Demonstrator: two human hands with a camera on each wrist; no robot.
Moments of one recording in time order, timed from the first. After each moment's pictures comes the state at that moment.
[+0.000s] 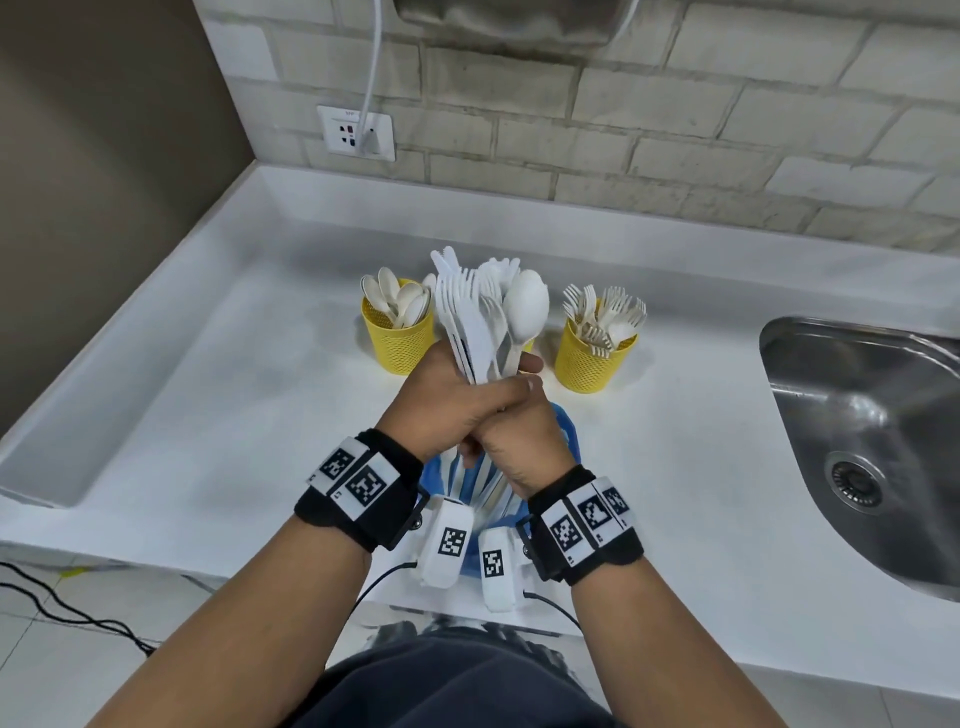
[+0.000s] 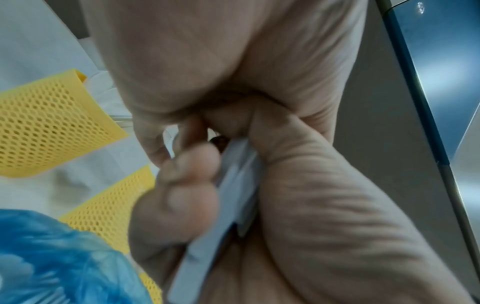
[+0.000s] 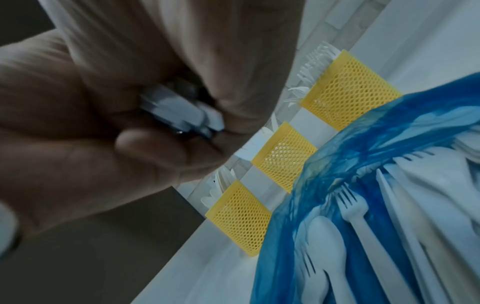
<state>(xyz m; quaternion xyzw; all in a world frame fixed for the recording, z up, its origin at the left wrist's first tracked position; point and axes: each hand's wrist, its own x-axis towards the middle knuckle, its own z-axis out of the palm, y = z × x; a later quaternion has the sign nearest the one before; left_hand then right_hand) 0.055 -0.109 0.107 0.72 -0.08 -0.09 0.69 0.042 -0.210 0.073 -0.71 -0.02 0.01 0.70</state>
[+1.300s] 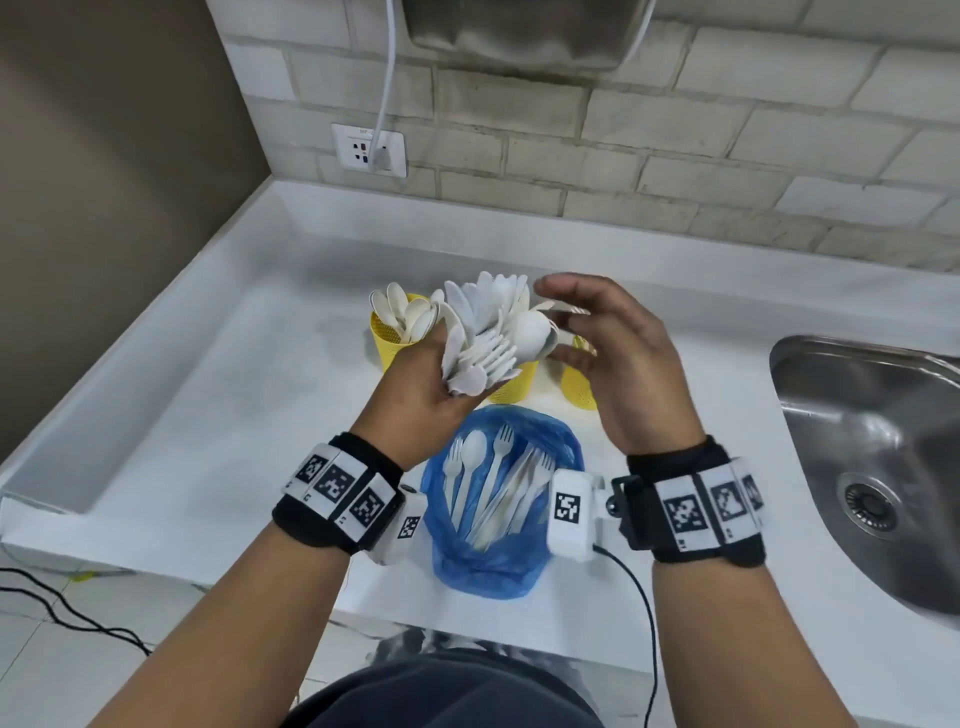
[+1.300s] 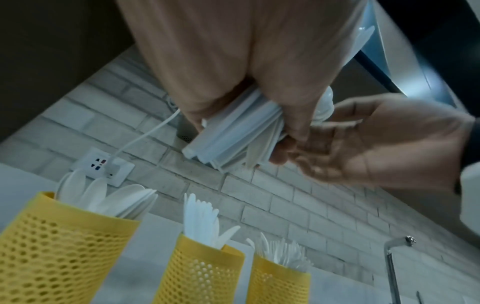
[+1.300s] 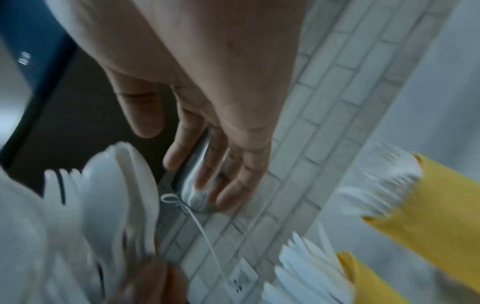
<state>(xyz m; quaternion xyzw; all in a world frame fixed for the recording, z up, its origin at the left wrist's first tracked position) 0.065 -0.083 0.114 0.82 -0.17 0.07 0.54 0.066 -0.280 0.148 -0.65 -0.05 -0.03 0.76</state>
